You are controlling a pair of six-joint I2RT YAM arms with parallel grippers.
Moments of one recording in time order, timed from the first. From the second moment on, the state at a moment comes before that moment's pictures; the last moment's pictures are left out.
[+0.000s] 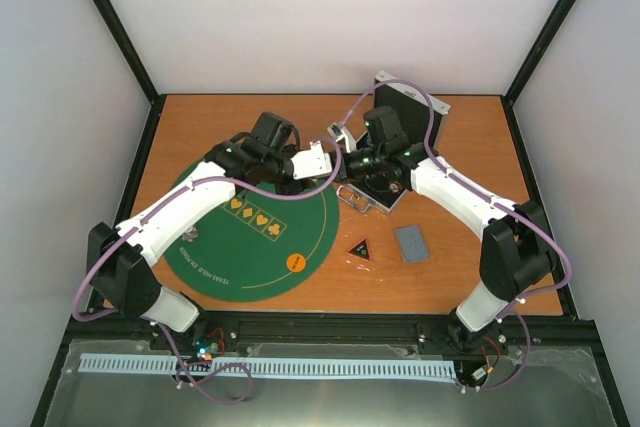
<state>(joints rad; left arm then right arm) -0.62 1.49 1.35 -0.74 0.21 0.76 0.55 1.63 1.28 -0.30 -0.89 0.51</state>
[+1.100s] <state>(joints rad) -0.52 1.33 1.03 -0.78 0.27 0.76 0.55 1.59 1.27 -0.43 -0.74 0.39</state>
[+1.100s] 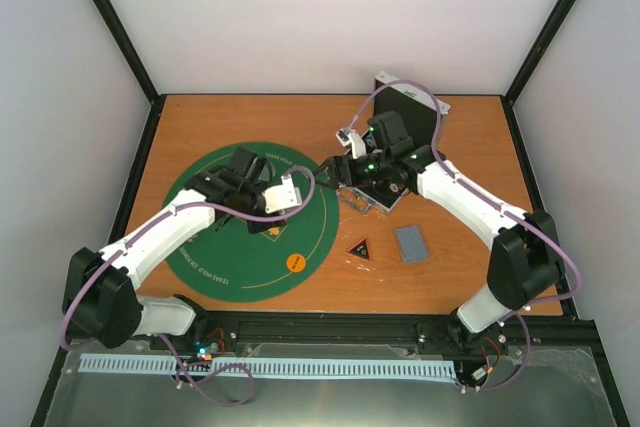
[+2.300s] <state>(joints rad) -0.56 1.28 0.52 -0.54 0.30 0.89 0.54 1.16 1.01 -0.59 -0.43 0.36</state>
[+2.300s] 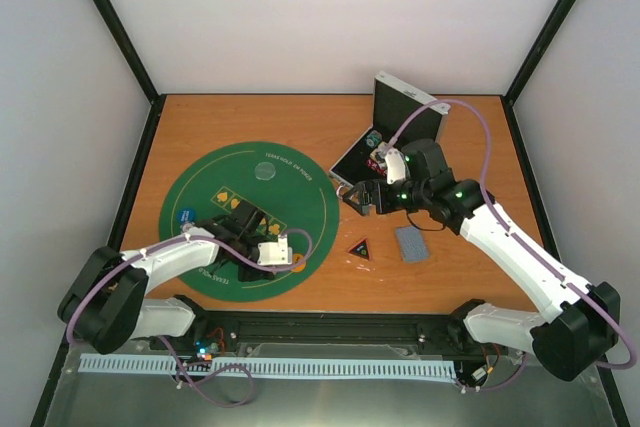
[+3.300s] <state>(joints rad) -0.56 1.32 0.54 -0.48 0.30 1.03 0.54 1.18 1.11 -0.66 -0.36 0.36</state>
